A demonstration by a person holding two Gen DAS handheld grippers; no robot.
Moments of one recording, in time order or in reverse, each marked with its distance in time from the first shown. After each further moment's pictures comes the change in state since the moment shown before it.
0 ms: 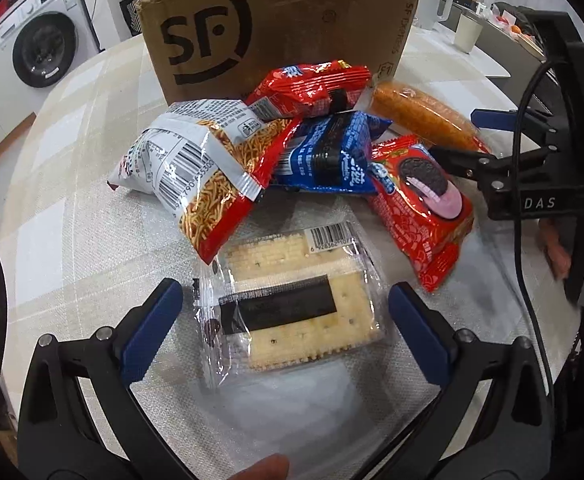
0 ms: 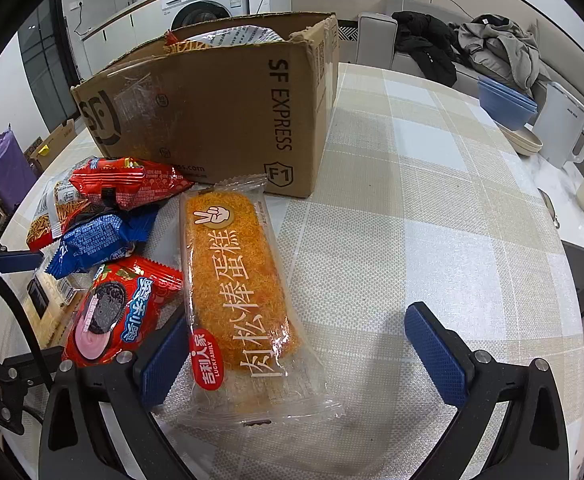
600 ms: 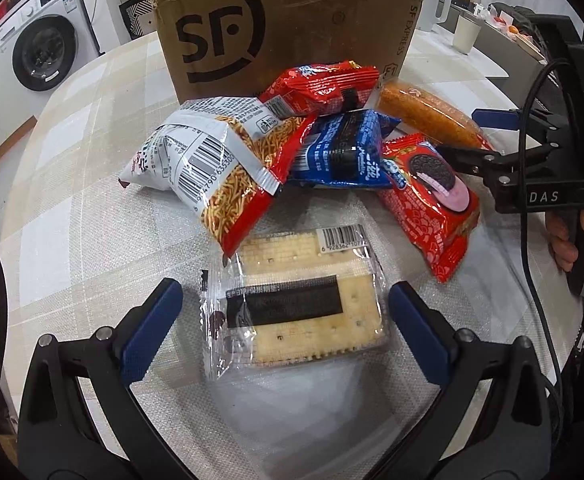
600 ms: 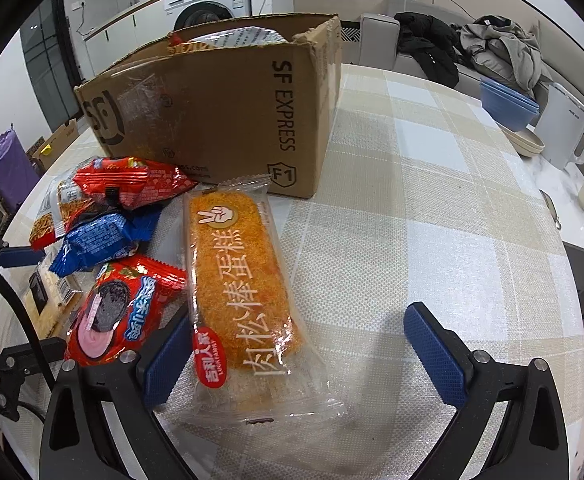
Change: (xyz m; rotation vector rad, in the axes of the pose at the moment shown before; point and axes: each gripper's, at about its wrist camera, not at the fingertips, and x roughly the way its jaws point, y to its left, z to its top) left arm -0.004 0.012 -0.008 0.012 -0.018 -0.006; right arm -0.003 0.003 -0.002 -0.014 -0.009 0.011
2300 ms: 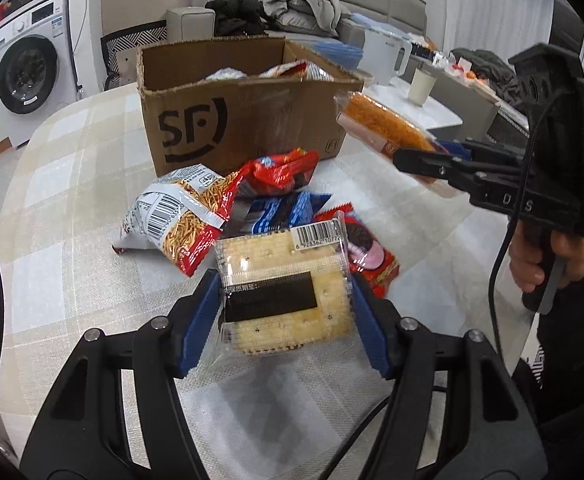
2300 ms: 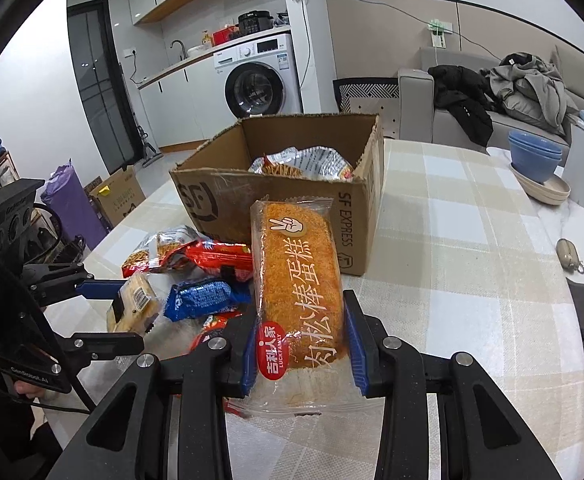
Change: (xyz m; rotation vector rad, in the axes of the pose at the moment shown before) left arm -0.074 -0.008 0.003 -0.016 -0.202 -0.172; right arm -0.078 -0.002 0.007 -0.009 -0.231 0.199
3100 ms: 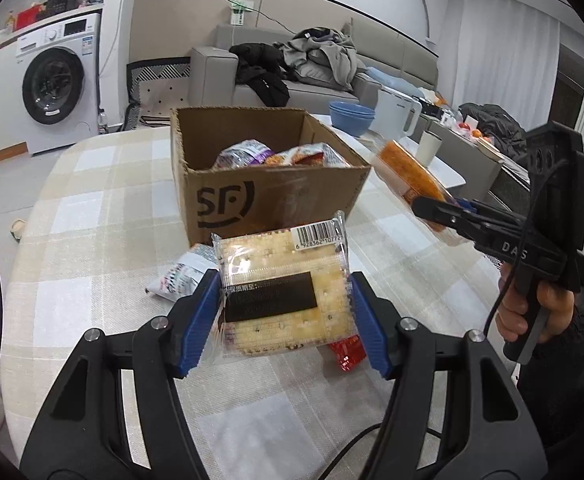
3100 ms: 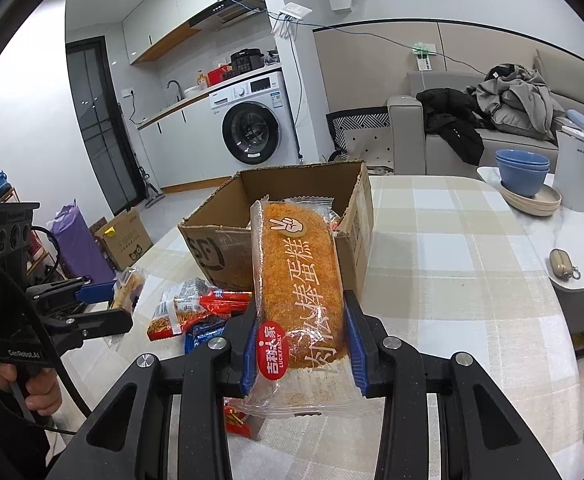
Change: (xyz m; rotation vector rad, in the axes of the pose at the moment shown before) left arm -0.054 0.009 0.016 -0.080 -0.184 0.034; right arm -0.029 -0.005 0.013 0.066 -0.135 0.014
